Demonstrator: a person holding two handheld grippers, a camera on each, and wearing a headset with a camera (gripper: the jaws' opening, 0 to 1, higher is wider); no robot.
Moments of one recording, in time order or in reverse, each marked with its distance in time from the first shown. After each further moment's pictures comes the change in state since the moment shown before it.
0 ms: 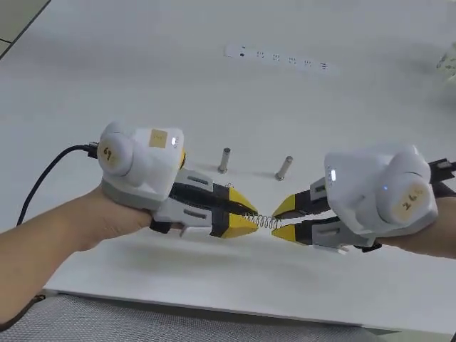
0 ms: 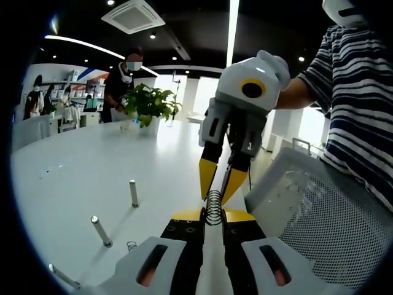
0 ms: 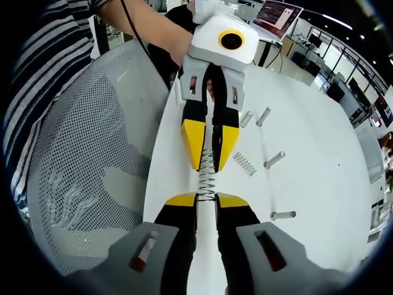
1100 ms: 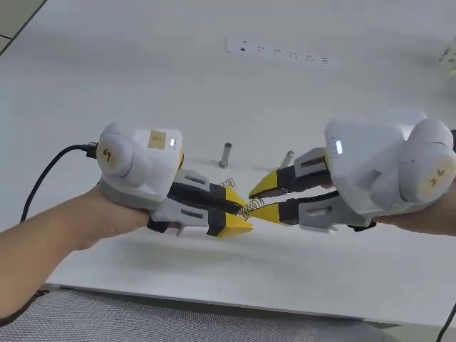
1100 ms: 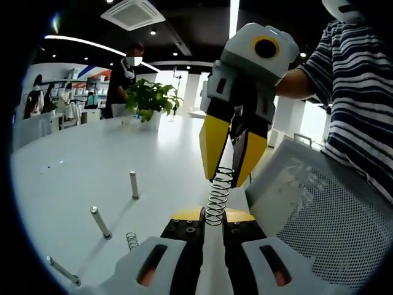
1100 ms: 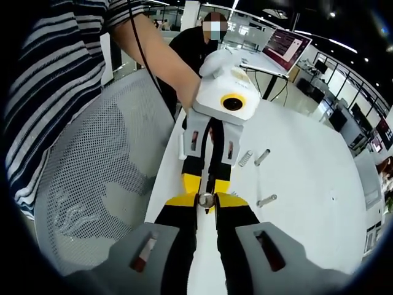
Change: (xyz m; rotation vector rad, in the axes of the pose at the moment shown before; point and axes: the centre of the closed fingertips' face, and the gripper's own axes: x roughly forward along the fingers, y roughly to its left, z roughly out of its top) left arm -0.003 -0.001 -0.012 0.002 0.037 0.014; right arm -0.011 -0.003 0.059 -0.098 -0.158 0.007
